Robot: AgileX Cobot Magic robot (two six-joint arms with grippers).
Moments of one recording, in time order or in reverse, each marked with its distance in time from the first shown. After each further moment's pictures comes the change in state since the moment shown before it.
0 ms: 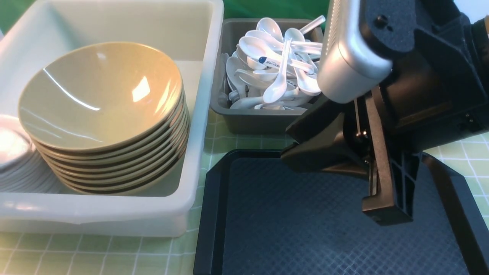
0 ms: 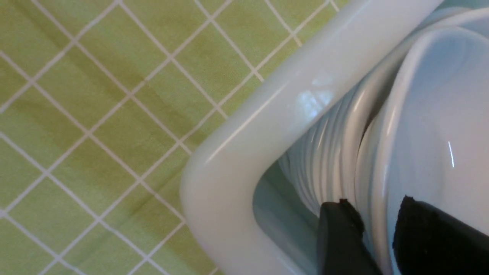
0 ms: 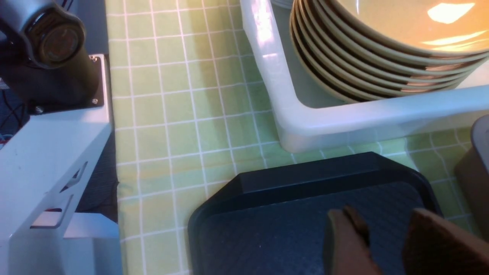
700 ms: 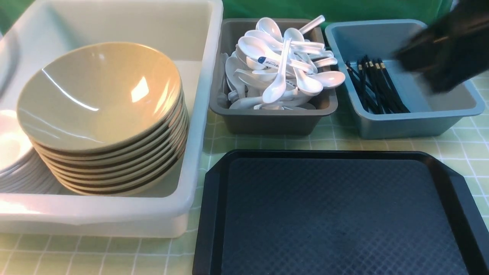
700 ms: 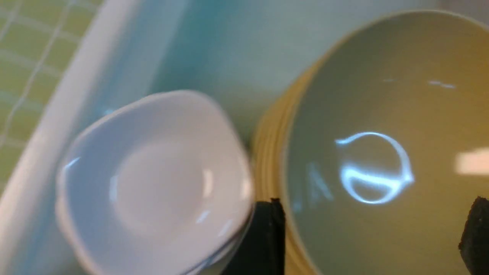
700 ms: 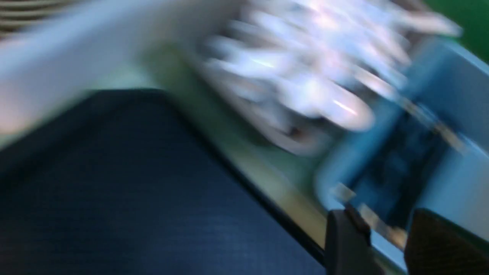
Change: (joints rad) right arm -0.493 -0.030 0.046 -0.248 -0.100 0.213; left arm -0.336 -0.218 -0.144 -0.102 0.000 0.240
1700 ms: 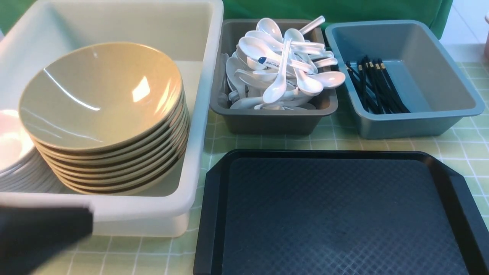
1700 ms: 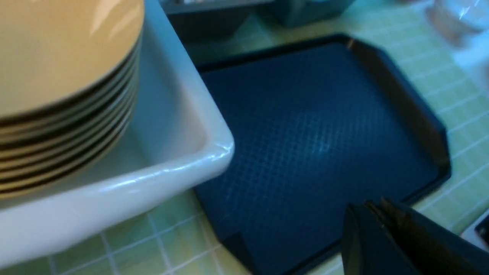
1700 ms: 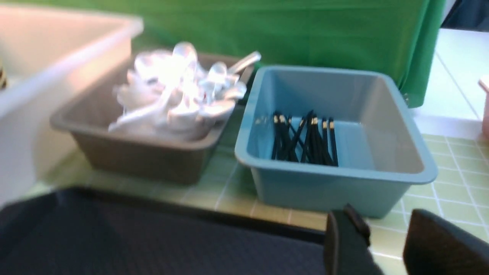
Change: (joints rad) right arm -0.148 -0.960 1.010 0.011 -0.617 0.321; left arm -0.573 -0.807 0.623 -0.188 -0.142 0.010
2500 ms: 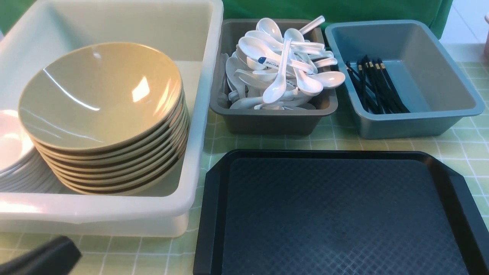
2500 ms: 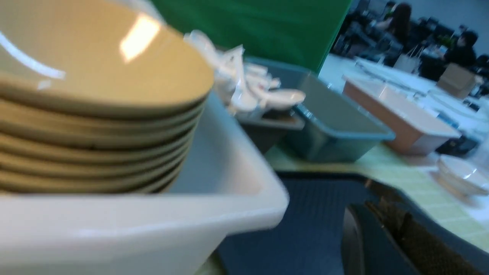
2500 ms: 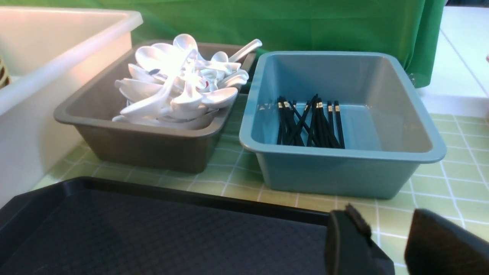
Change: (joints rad) right arm 0.000 -0.005 0.002 0.002 0.048 0.020; left arm -0.005 -0.453 0.493 -0.025 -0.454 -0.046
